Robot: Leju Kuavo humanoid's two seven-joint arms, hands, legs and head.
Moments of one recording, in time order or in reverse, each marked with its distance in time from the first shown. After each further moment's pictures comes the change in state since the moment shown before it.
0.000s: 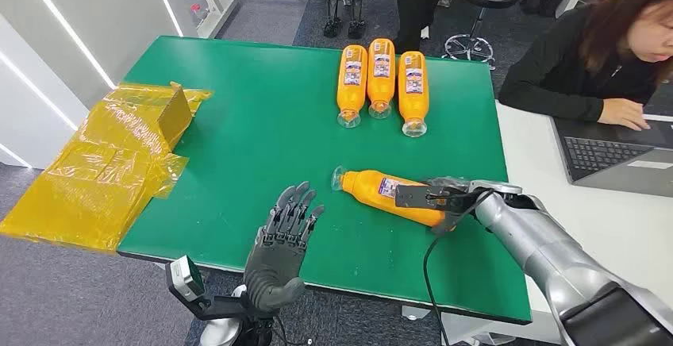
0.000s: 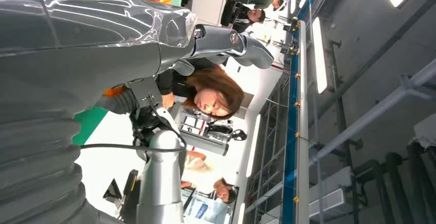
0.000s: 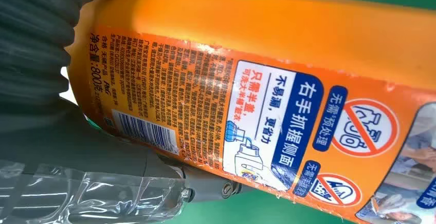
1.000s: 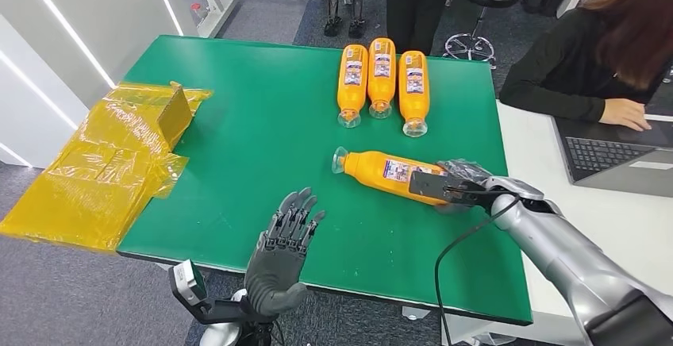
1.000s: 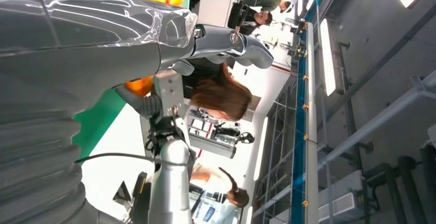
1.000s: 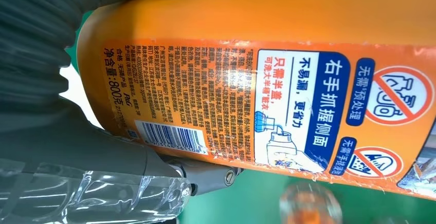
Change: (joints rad) left arm 0.021 0.002 0.006 0.001 -0.032 0.005 -0.002; right arm 0.038 -0.122 0.070 -0.149 -0.162 -0.321 -0.075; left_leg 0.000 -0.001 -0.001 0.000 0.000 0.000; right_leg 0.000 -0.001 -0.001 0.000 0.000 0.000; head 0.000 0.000
